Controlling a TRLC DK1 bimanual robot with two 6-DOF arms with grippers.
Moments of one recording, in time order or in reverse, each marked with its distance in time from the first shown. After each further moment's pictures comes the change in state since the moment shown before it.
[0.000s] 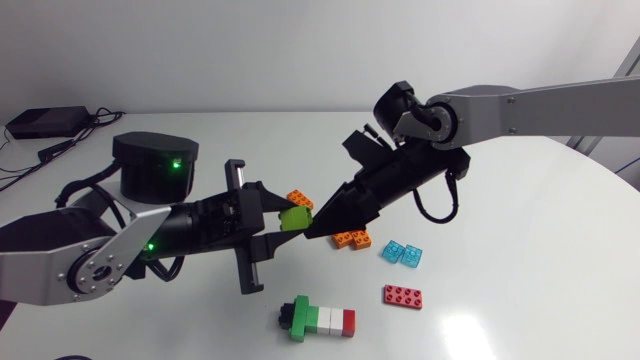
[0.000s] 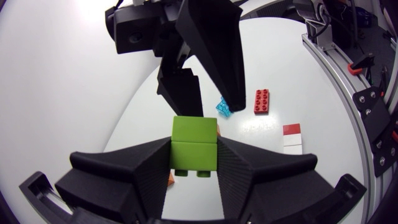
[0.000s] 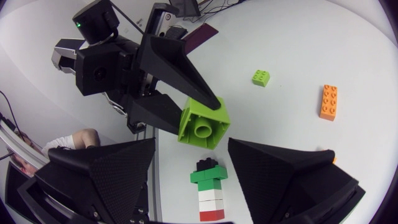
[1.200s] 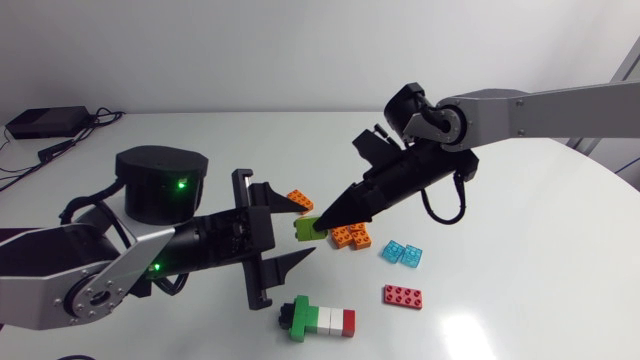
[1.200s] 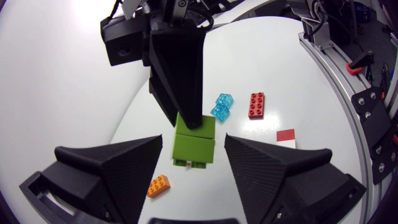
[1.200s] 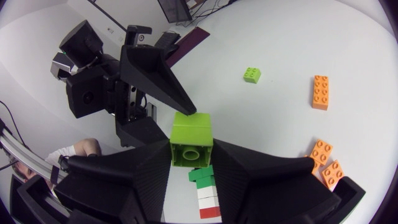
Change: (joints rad) left arm -0.084 -0.028 -0.040 0.040 -0.082 -0.019; right arm -0.040 -0.017 -0.027 0.030 -0.010 0.053
